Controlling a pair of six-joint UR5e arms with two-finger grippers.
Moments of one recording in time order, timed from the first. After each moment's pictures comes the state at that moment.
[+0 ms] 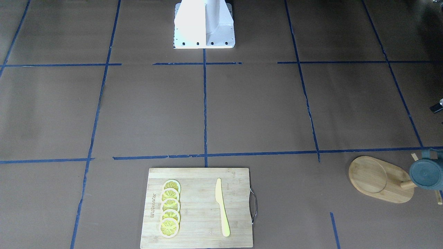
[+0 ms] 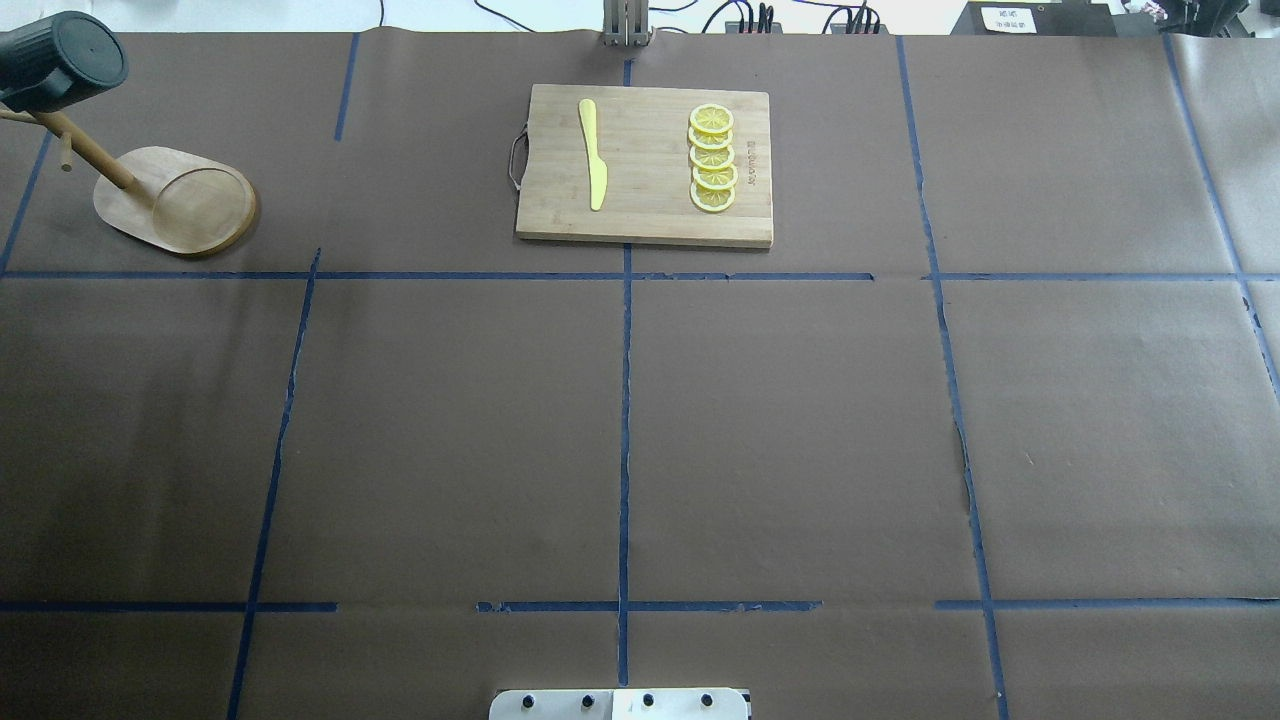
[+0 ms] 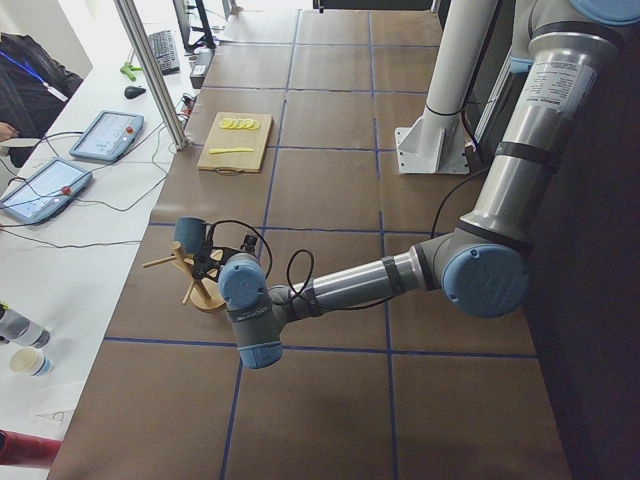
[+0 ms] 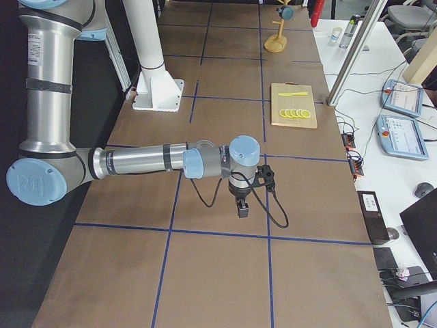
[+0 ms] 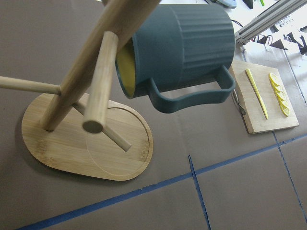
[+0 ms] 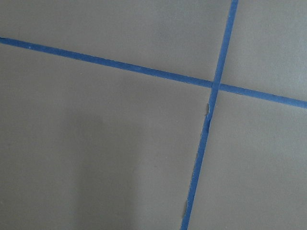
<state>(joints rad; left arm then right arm) -1.48 -1.87 -0.93 -3.22 -2.77 -0.99 1.46 -1.68 1.79 -1.56 2.34 -0.04</state>
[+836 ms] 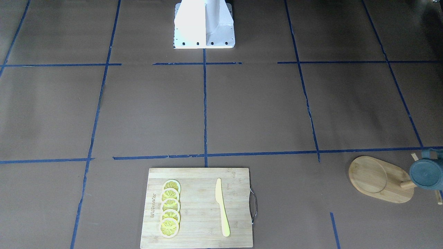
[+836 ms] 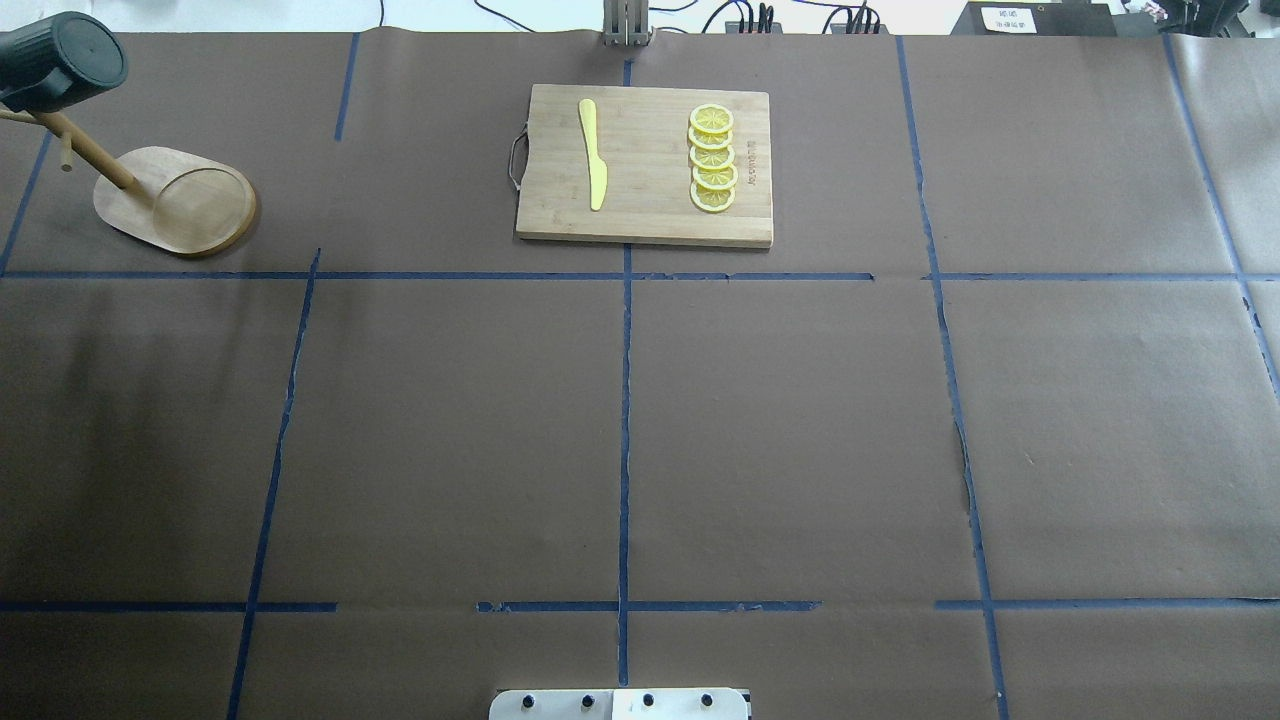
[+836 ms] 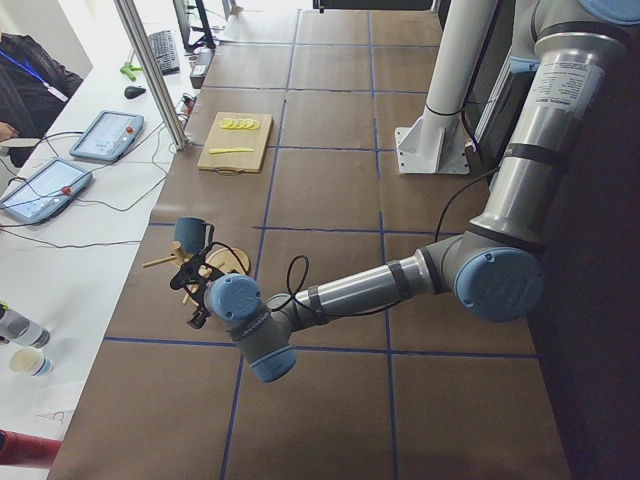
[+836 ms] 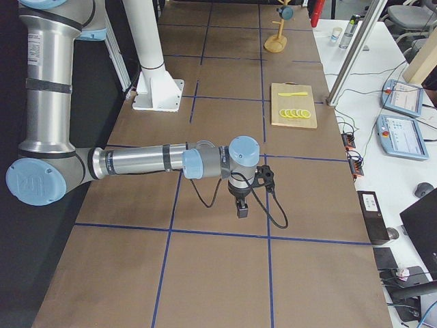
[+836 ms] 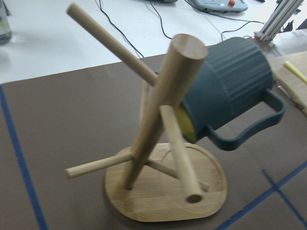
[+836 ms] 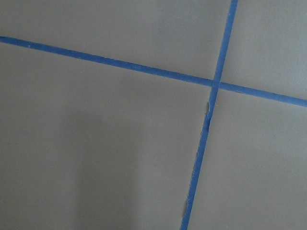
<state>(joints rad) -1.54 -1.83 -0.94 -2.83 -2.48 -0.13 1.46 -1.68 1.79 -1.56 2.34 -0.04</state>
